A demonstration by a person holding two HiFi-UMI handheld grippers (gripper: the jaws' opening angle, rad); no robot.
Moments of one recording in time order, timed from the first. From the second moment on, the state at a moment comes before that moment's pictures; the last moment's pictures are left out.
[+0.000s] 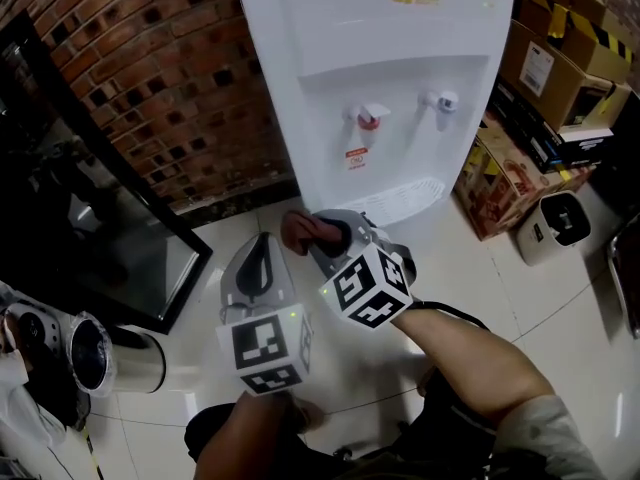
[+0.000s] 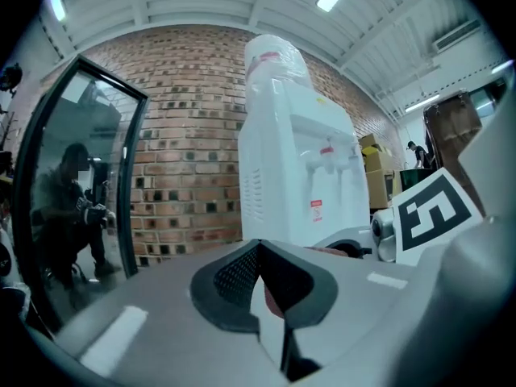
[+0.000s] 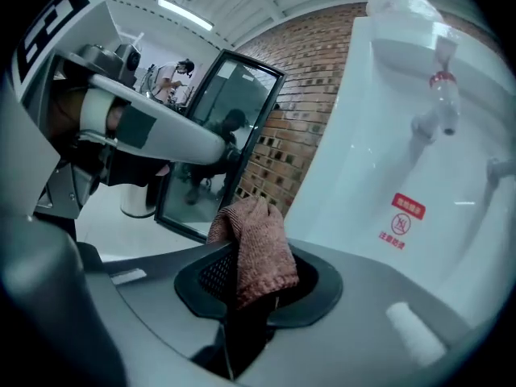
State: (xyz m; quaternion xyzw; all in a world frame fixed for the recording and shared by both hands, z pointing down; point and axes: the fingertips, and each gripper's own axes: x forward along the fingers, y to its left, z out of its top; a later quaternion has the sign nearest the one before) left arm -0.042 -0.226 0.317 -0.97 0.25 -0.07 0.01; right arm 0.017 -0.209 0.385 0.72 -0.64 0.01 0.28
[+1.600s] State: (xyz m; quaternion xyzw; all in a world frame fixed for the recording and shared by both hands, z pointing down) left arm 0.115 -0.038 0.344 -1.00 0.08 -0.06 0.01; right arm 0.250 0.043 0.396 0.91 -0.35 0.15 0.18
